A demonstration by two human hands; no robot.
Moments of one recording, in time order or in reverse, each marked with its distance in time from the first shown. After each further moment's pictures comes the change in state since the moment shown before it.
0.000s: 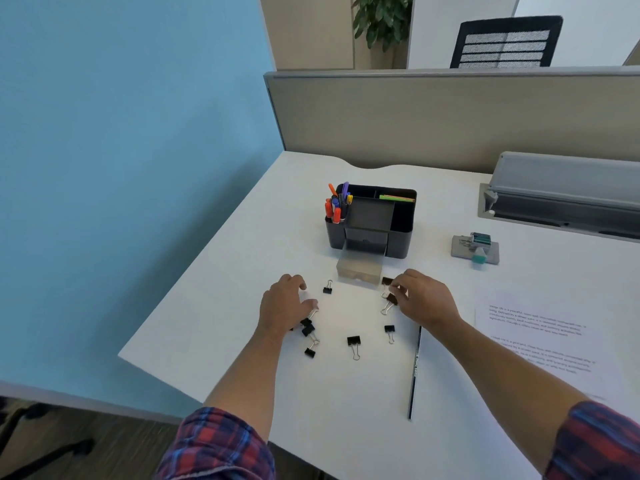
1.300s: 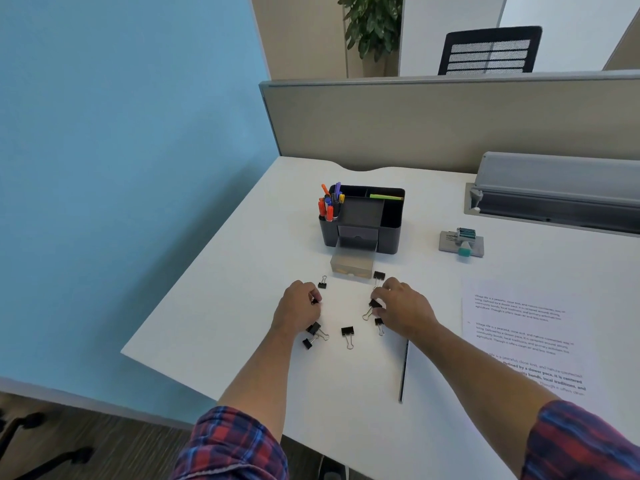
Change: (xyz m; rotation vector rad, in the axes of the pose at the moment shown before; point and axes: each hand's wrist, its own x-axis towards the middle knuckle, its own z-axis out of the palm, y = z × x) left_hand -0.019 0.025 0.020 -0.186 -0.066 -0.017; right_hand -0.026 -0.022 0.012 -0.119 -0.315 0.051
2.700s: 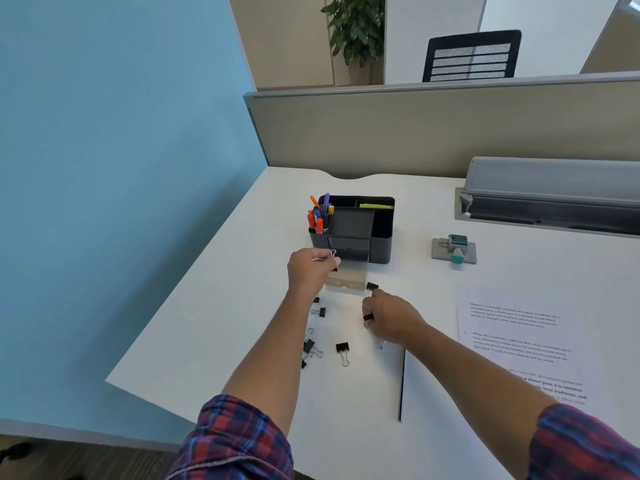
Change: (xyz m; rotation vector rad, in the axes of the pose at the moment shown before) left_hand 0.059 0.082 -0.021 -0.570 0.189 -0.068; right_hand 0.015 -0.008 -0.013 0.011 -0.122 -0.054
